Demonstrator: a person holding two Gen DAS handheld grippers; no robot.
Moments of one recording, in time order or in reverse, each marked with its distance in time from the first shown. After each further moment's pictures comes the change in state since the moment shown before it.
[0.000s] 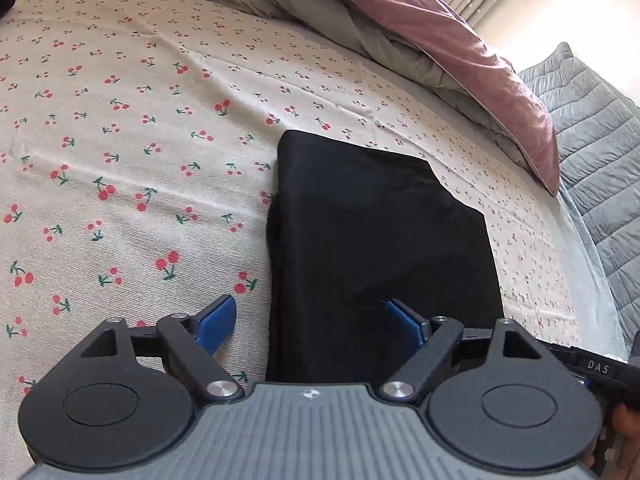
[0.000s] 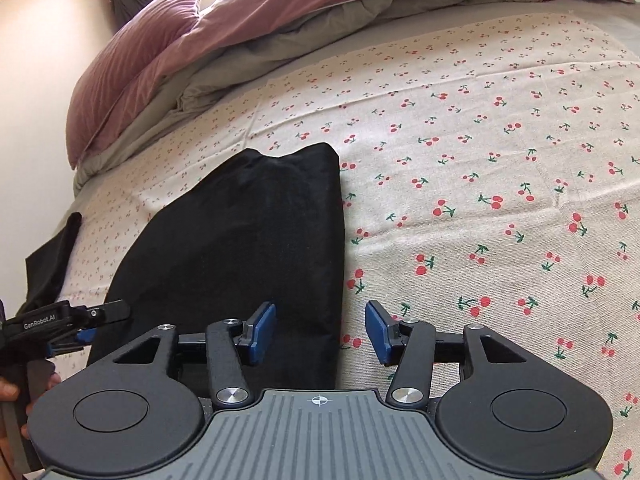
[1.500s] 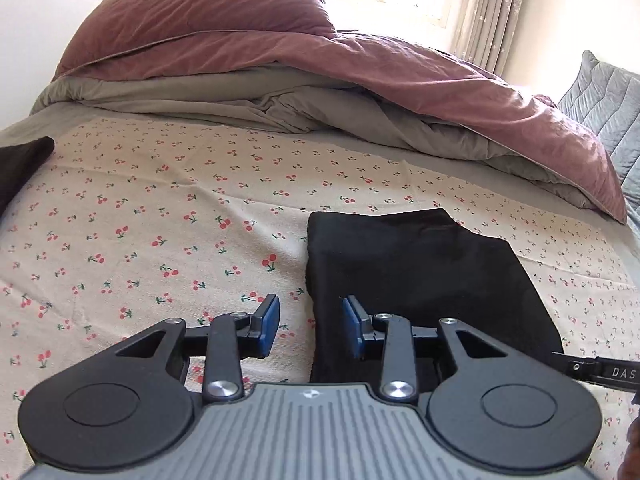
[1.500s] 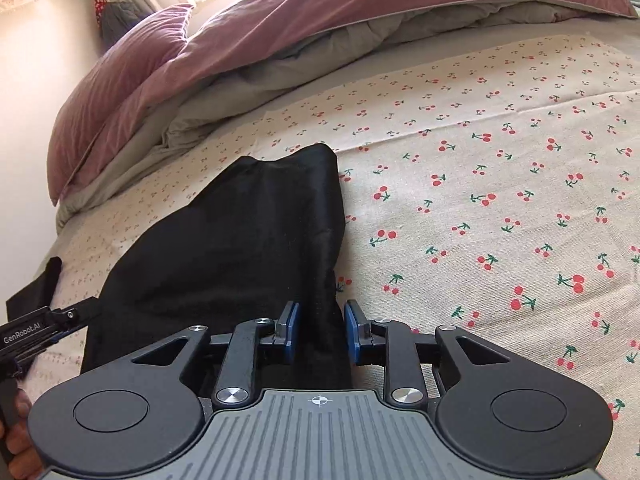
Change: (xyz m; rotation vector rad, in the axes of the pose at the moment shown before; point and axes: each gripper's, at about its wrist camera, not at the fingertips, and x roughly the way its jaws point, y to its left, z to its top) left arm -0.010 -0.025 0.046 0.156 -0.307 0.318; right arm 0.042 0.033 0.042 -0.026 -0.120 -0.089
